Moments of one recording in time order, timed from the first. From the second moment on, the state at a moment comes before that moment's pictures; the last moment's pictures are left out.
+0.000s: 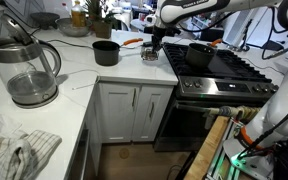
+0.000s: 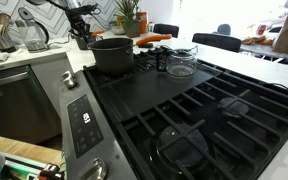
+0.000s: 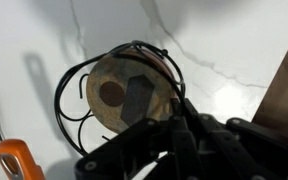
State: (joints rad) arm -0.06 0.23 0.03 -1.75 -0.12 2.12 -1.04
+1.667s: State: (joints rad) arm -0.04 0.40 0.10 -1.70 -0.09 2.44 -1.32
